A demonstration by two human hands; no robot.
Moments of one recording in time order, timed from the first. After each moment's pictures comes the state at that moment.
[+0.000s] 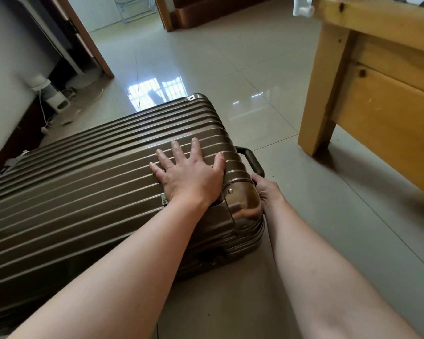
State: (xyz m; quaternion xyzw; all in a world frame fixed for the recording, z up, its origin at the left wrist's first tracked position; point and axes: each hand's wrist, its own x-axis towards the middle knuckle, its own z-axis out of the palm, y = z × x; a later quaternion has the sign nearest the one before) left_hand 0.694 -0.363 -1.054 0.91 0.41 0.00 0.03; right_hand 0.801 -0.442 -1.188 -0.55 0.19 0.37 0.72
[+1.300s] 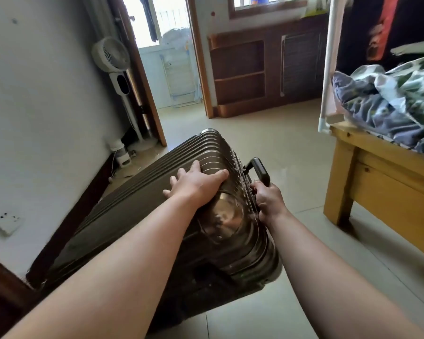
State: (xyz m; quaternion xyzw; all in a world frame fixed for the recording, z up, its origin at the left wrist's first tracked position) left_hand 0.551 -0.305 -0.865 0.86 0.44 0.09 0.25; right_hand 0.698 -0.376 -0.996 -0.59 -0.04 0.23 0.77
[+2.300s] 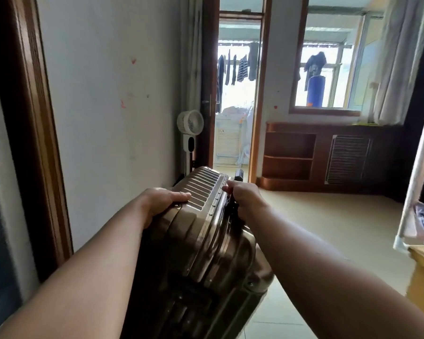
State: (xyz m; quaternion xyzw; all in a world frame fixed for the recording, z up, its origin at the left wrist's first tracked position) left_hand 0.306 -0.101 -0.693 0.69 0.41 0.21 0.56; right_hand 0.481 -0.189 -0.696 -0.63 -0.20 0.30 0.69
